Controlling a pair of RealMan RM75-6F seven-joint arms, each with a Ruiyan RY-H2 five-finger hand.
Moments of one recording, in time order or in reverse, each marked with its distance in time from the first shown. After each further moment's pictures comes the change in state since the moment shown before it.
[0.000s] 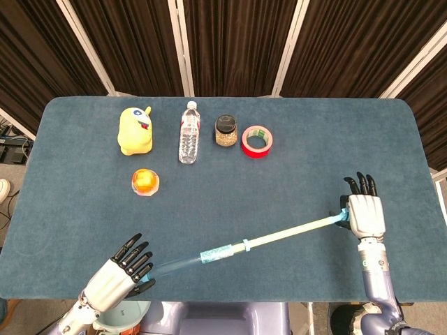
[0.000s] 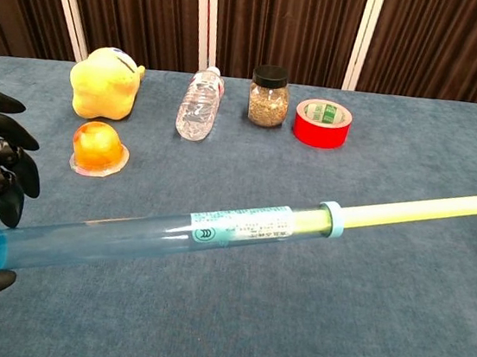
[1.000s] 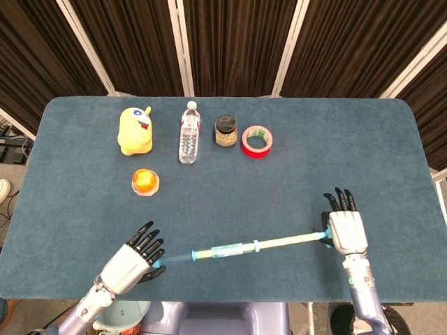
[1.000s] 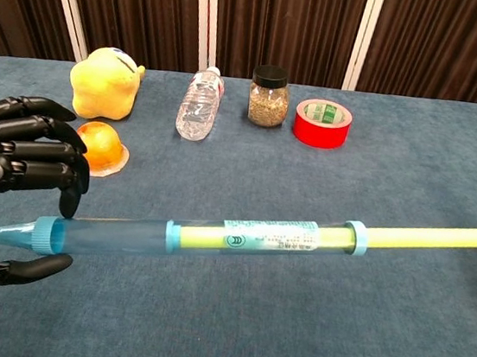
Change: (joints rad) left arm -0.072 -0.054 -0.026 0.002 -0.119 -0.100 0.004; right arm -0.056 -0.037 -0.068 -0.060 -0.107 0.037 -0.046
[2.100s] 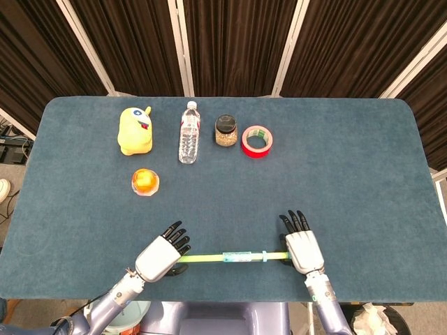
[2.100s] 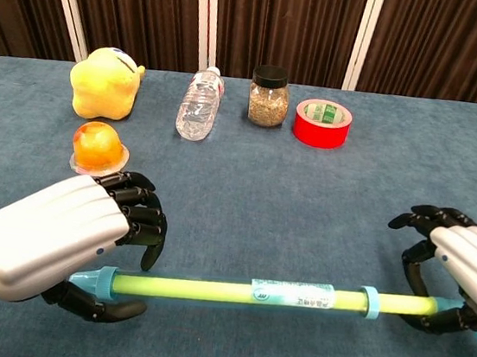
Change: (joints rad) left arm -0.099 -0.150 -0.027 0.081 -0.152 -0.273 -0.041; right arm -0.009 -0.216 -0.113 0.073 -0.108 -0.038 -0.062
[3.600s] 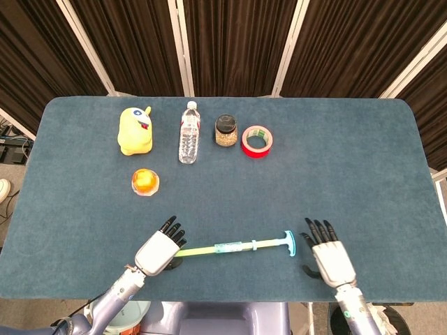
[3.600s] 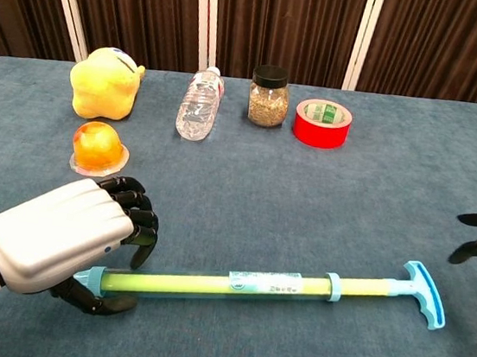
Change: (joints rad) left arm 0.003 0.019 -0.053 -0.076 -0.083 -0.139 0.131; right arm -0.078 0.216 -0.052 -0.155 -0.072 -0.013 0.001
